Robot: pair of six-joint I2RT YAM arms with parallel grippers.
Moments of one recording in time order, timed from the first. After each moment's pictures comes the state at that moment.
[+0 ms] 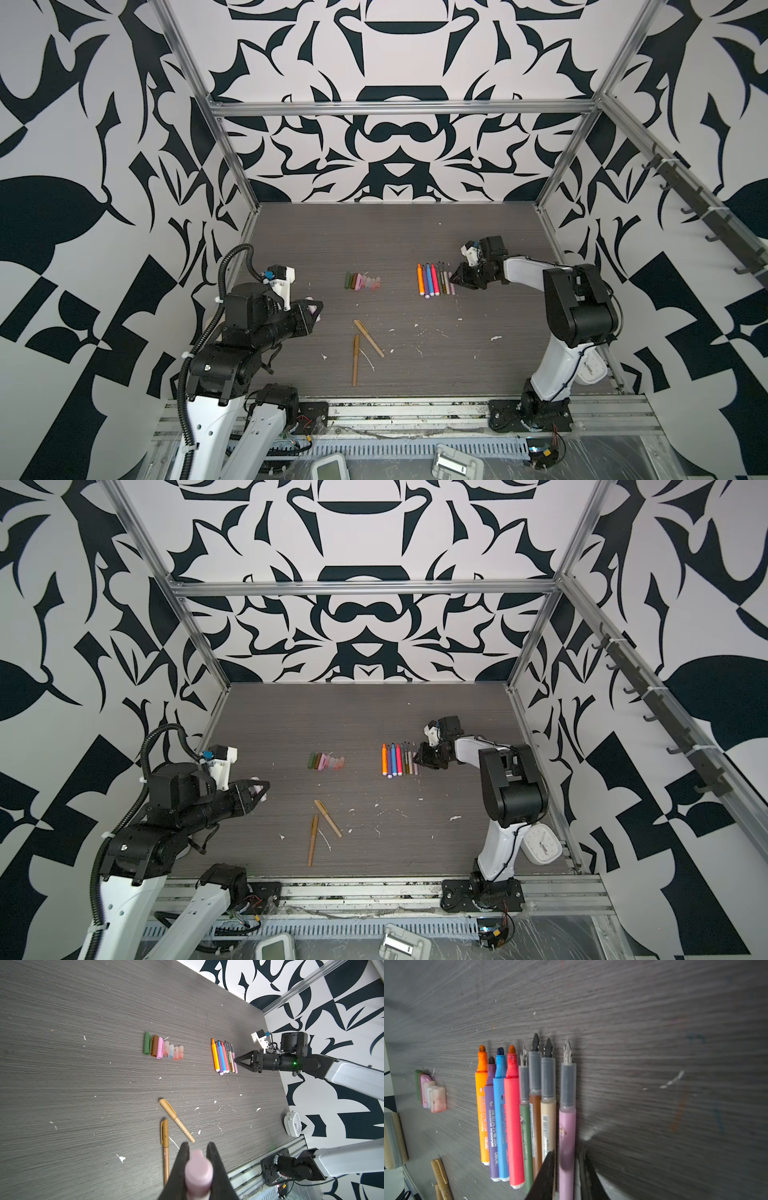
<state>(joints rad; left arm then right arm) -0.18 0.59 0.94 -1.00 0.39 -0.44 0.14 1.85 1.03 -0.29 -0.50 0.31</state>
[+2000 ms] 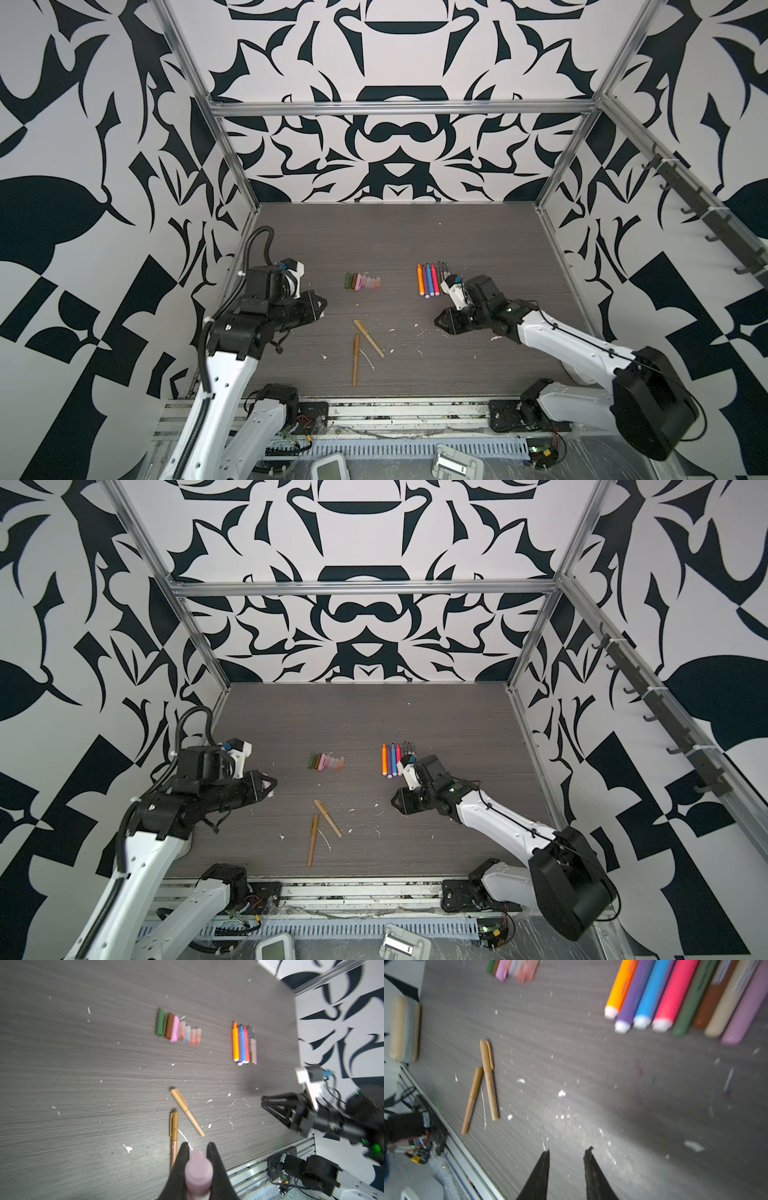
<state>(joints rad) -0.17 0.85 0.94 -1.00 0.37 -0.44 0.60 1.16 0.58 -0.37 -0.34 0.40</state>
